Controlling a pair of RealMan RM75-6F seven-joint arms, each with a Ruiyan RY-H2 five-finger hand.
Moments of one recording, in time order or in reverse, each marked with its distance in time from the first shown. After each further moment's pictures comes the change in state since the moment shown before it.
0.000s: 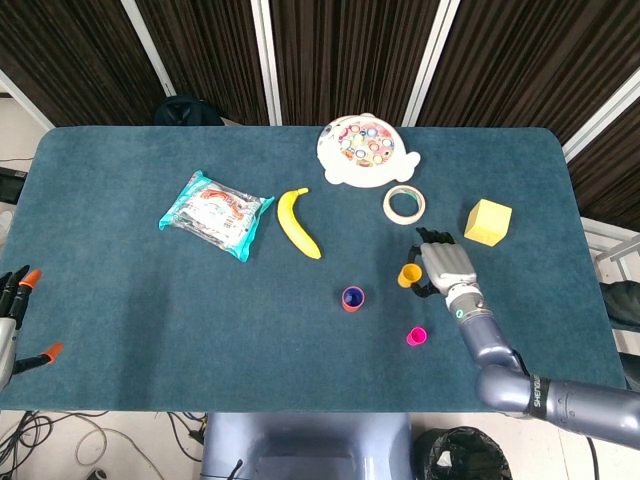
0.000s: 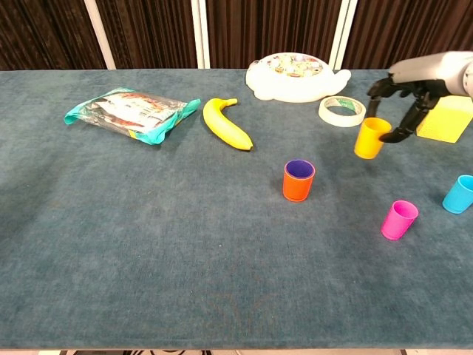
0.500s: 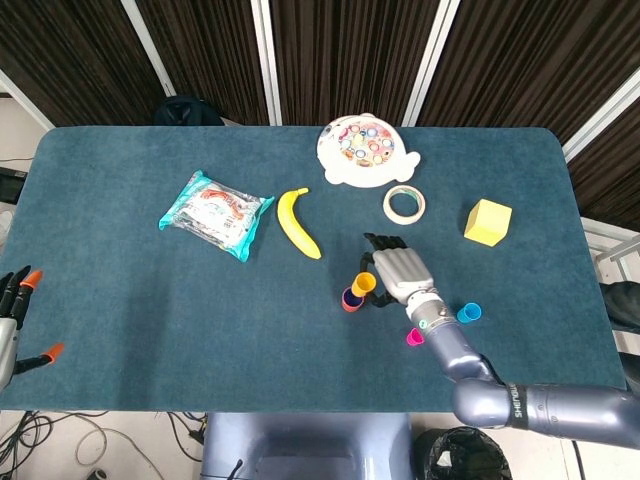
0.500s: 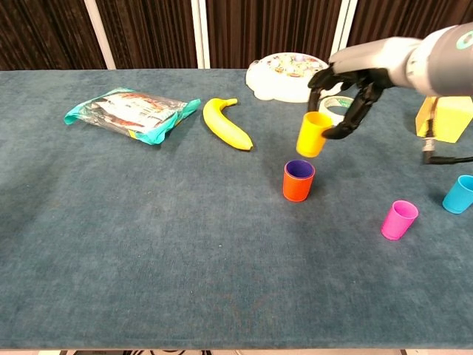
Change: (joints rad) left arm -0.002 0.001 0.001 0.002 -0.002 -0.007 -0.006; right arm 0.084 -0.066 0.032 -0.094 -0.023 0.058 -0.021
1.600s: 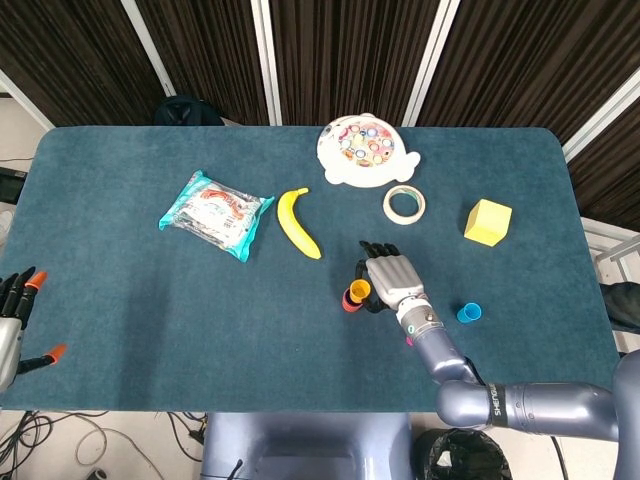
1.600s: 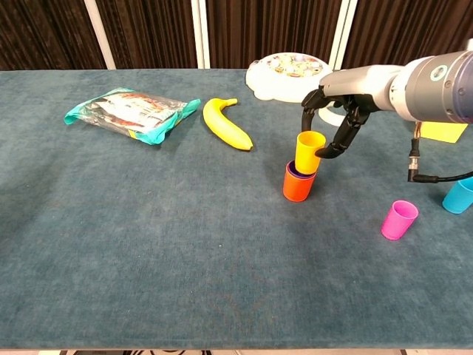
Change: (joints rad) left arm -0.005 -0.006 0.005 0.003 0.001 -0.011 0.010; right arm 0.025 -0.072 -0.039 0.046 0.035 0.034 -0.028
